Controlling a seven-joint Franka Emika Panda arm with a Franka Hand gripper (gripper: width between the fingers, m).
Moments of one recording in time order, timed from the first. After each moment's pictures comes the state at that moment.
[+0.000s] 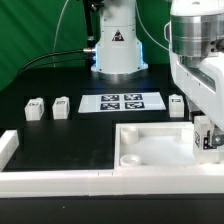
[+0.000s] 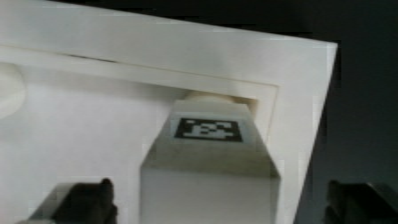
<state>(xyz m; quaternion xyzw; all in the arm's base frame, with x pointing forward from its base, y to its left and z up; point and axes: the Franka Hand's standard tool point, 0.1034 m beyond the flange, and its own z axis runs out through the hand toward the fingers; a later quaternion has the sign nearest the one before) 0.628 0.113 0.074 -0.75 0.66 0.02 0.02</state>
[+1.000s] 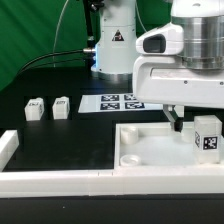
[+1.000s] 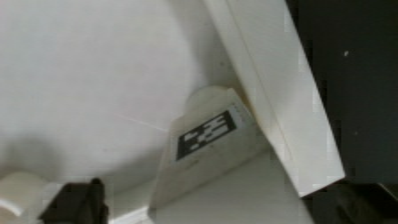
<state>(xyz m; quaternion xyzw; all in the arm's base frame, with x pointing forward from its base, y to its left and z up) 0.627 0.111 0.072 -0.99 0.14 0.01 0.03</state>
